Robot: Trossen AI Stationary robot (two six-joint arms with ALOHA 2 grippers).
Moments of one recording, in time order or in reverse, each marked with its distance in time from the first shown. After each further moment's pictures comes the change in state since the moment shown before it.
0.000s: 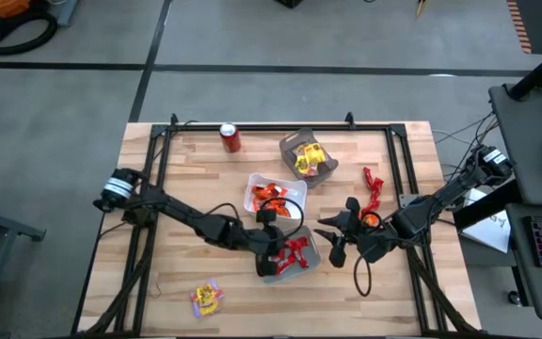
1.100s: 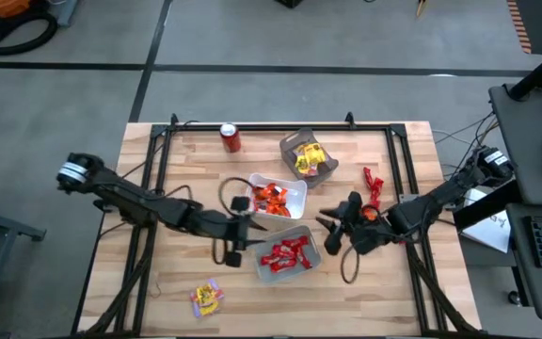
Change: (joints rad) left arm -0.004 -0.421 -0.274 0.011 0.079 0.161; right arm -0.076 0.000 -0.038 -0.044 0.024 0.144
